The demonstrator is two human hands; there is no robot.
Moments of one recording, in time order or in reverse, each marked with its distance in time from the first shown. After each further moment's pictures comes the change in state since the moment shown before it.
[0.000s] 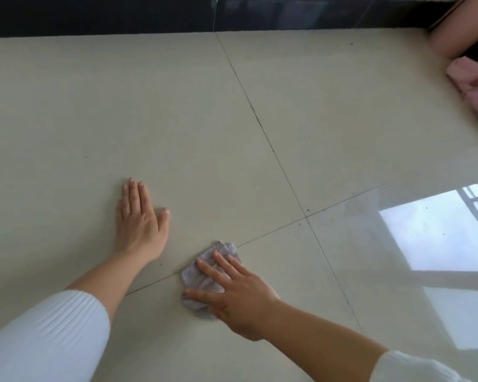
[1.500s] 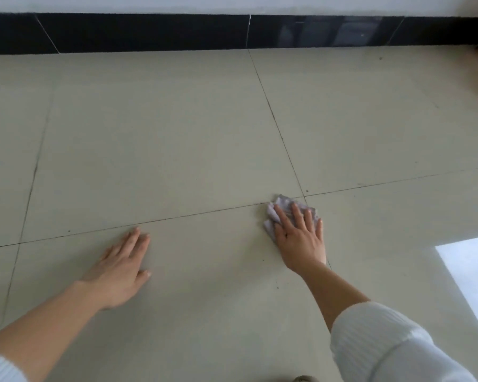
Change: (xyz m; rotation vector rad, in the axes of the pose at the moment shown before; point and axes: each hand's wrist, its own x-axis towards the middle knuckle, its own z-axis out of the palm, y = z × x) left_hand -0.194 -0.019 -0.019 0.372 -0.464 -0.026; right_hand -0.067 0.101 0.065 0.255 0.395 0.659
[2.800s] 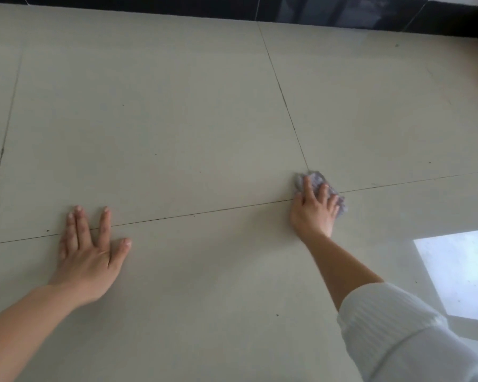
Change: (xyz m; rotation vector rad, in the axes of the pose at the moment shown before) left_hand 0.035 -0.037 0.020 -0.340 0.239 -0.271; right_hand 0.065 -0.024 -0.014 0.186 0.123 0.348
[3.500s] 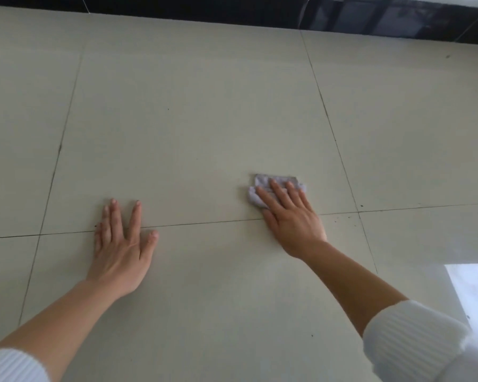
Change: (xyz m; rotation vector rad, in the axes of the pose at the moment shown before) left_hand 0.011 -0.014 0.000 -0.039 0.099 -0.013; right_hand -0.028 -0.065 0.030 -0.310 -0.010 -0.842
